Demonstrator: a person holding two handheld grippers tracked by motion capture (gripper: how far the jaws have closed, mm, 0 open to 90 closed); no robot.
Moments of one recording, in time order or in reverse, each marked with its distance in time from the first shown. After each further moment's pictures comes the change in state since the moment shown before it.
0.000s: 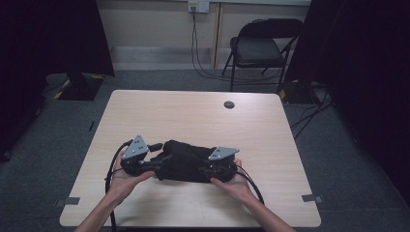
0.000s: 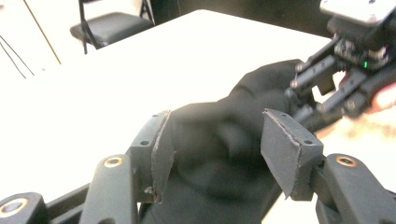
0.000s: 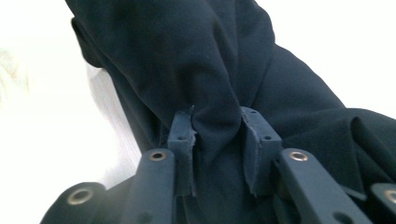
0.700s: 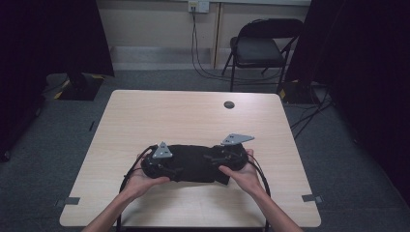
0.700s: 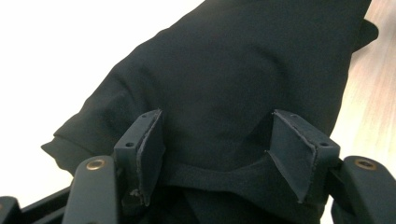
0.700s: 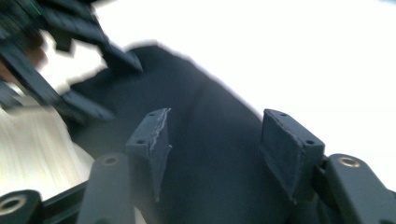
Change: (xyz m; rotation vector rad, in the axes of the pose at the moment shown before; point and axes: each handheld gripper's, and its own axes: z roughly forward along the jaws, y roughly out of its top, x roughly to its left) left arm -0.009 -0.033 0.061 0.301 -0.063 0.039; right arm -0.024 0.025 -0.037 -0.063 -0.051 0.091
